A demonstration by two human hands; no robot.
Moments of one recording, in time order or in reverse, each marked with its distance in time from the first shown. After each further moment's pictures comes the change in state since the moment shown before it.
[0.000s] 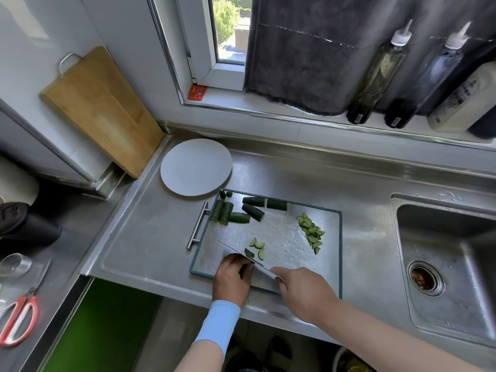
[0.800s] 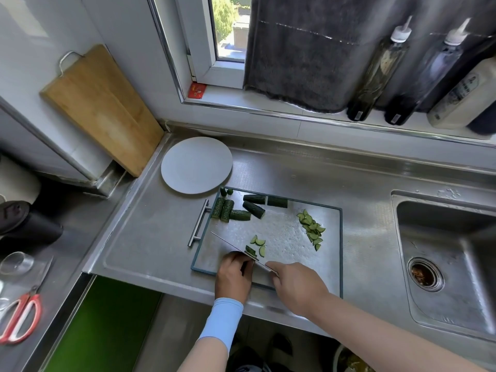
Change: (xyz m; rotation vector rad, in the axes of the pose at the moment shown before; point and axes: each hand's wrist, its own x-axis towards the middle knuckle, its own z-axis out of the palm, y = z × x) left_hand -0.004 0.006 -0.001 0.002 0.037 -0.038; right_hand 0.008 -0.009 0.008 0.011 0.002 0.005
